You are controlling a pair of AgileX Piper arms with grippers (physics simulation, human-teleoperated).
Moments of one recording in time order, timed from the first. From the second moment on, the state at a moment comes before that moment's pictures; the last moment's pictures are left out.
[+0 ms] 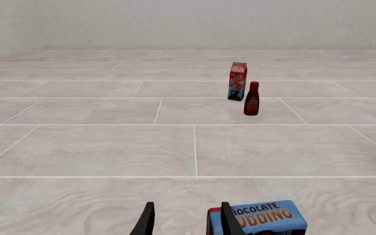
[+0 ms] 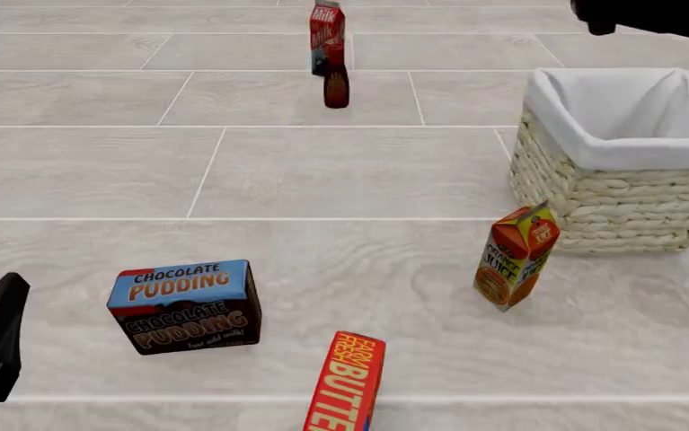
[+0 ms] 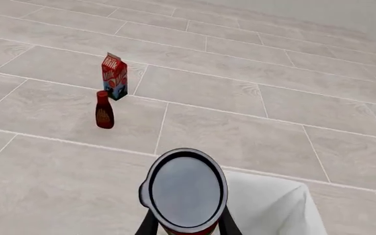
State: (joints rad) left arm 0.00 0.01 0.00 0.00 0.00; right arm 0.06 1.35 -1.21 0.12 -0.14
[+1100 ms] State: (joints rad) left arm 0.00 0.01 0.00 0.00 0.00; right arm -0.18 1.39 -1.10 0.04 -0.11
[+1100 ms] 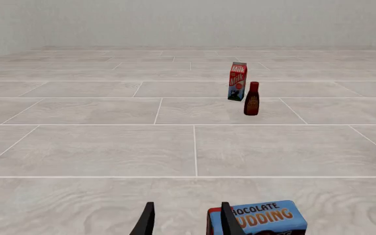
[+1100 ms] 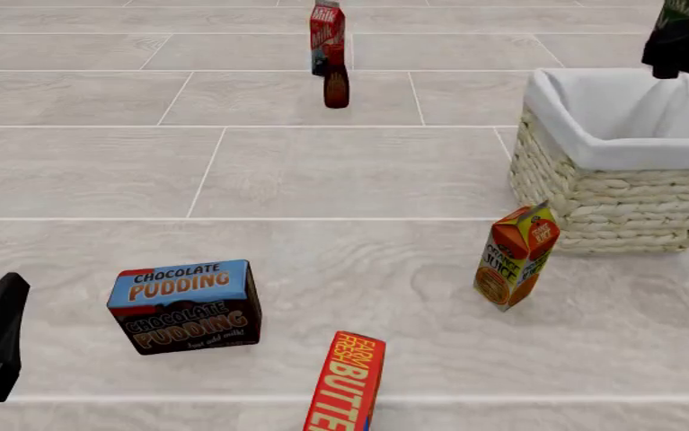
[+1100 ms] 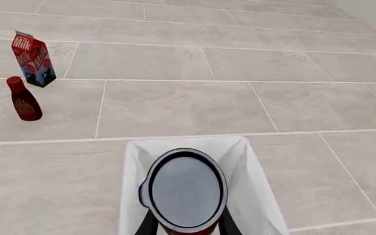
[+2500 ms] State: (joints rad) left arm 0.00 0.01 0.00 0.00 0.00; right arm -0.20 1.59 -1.15 -0.03 -0.10
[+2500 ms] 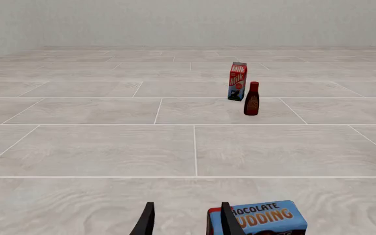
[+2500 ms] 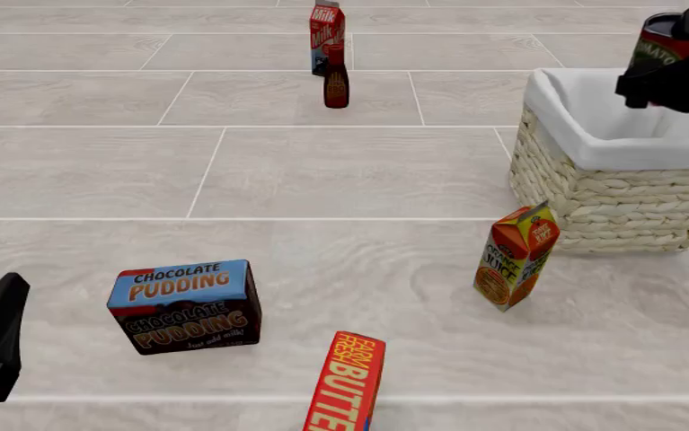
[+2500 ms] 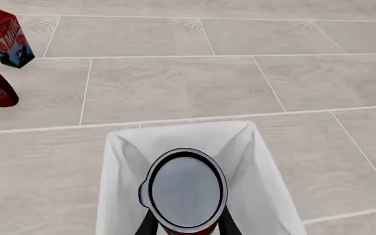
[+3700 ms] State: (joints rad) left arm 0.00 0.01 0.00 0.00 0.00; right arm -0.20 1.67 -1.16 -0.04 -0.08
